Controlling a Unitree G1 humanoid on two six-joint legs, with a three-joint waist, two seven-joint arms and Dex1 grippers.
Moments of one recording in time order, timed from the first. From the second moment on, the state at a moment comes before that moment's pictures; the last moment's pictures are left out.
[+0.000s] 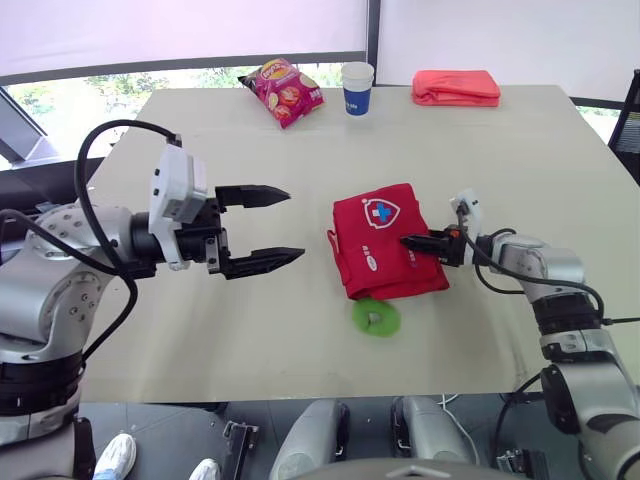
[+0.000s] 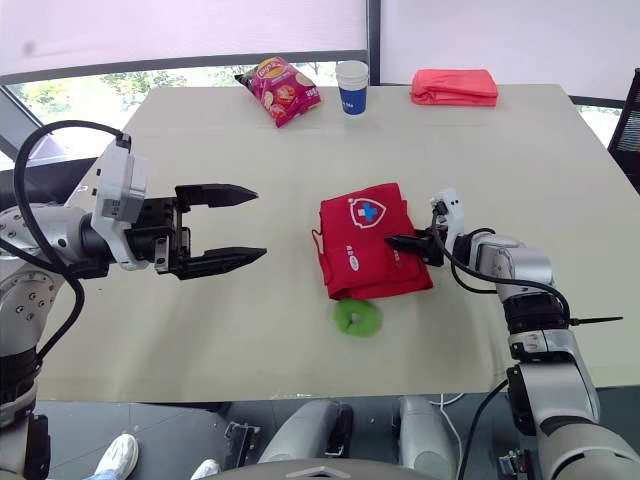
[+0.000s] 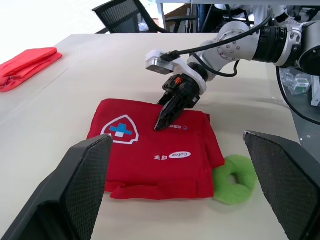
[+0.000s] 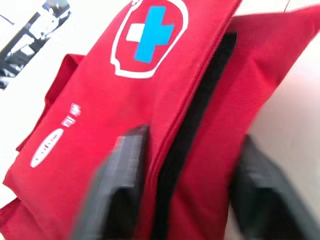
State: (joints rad) left arm -0.36 0.93 0.26 -0.40 -0.75 0.63 -1.12; right arm -0.65 -0.40 -0.03 0.36 0.43 0.79 0.91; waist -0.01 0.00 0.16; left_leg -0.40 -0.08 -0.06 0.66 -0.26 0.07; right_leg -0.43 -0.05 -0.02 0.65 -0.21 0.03
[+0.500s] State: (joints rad) left arm -0.45 0.88 0.18 -0.36 -0.74 0.60 -1.11; right arm -0.78 -0.38 -0.59 0.59 0.48 0.41 0.18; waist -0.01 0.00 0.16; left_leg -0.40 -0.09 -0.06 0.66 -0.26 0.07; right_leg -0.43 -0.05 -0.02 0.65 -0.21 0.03
